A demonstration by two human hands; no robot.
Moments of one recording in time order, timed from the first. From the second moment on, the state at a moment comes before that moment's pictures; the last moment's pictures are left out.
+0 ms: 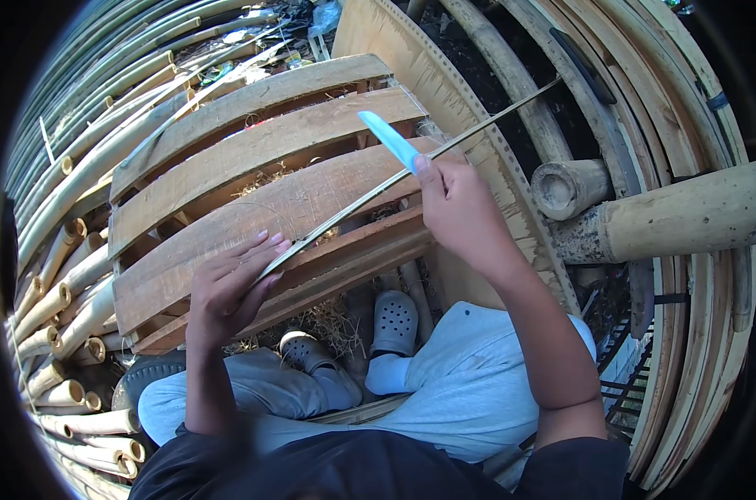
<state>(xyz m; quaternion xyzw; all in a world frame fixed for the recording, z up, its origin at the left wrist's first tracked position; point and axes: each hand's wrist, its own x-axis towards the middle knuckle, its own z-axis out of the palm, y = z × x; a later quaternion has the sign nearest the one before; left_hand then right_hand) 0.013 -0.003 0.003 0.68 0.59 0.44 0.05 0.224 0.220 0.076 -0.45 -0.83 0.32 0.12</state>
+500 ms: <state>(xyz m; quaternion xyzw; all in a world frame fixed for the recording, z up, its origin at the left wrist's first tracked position) 0.013 -0.003 0.005 0.67 0.59 0.44 0.06 0.217 0.213 0.071 -0.42 -0.84 0.32 0.12</state>
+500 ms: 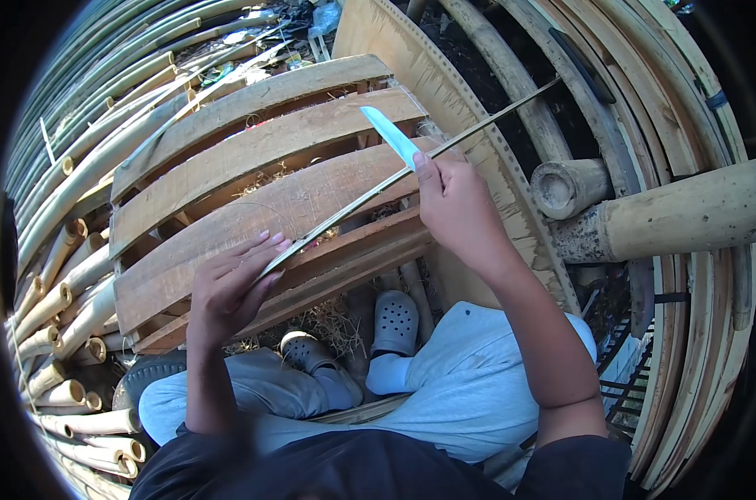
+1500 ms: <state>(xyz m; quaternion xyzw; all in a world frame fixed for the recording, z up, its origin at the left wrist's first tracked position) 0.014 -0.004 0.004 0.67 0.60 0.44 0.06 0.215 0.200 0.058 -0.43 -0.80 0.38 0.15</state>
